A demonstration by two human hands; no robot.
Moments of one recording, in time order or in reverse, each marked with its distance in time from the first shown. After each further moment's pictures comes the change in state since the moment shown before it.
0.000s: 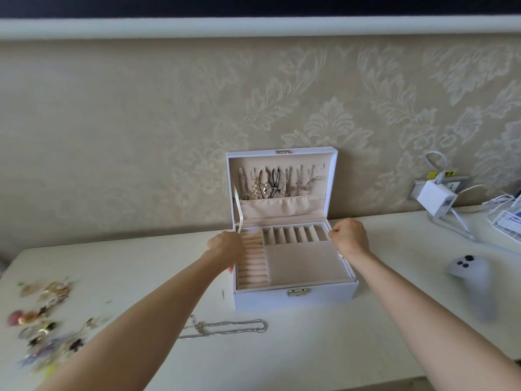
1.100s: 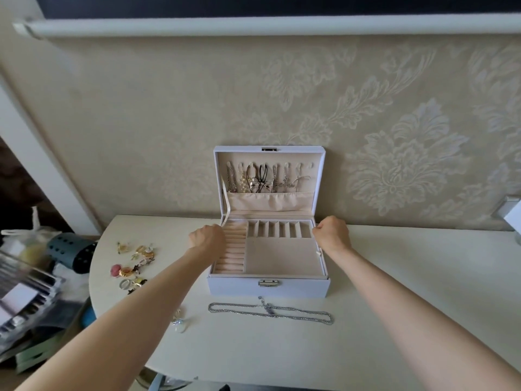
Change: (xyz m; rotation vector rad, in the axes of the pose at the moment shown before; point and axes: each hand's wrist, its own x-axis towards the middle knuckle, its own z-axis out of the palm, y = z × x) left_hand -0.014 -0.169 0.012 -0.074 0.225 -0.270; right_hand -0.051 -0.142 0.084 0.074 -0.138 -0.153
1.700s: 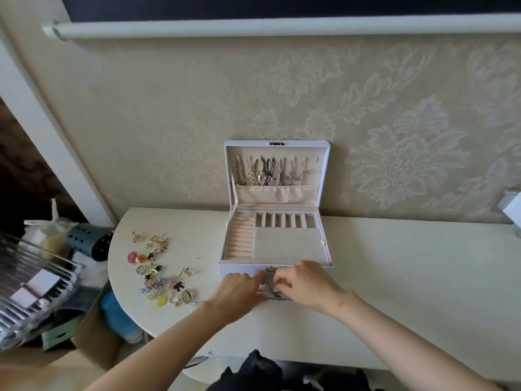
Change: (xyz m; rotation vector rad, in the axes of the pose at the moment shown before) left_hand -0.100 -0.008 0.067 0.096 0.076 0.692; right_hand -0.133 -0.019 -0.001 -0.262 -0.376 -0.757
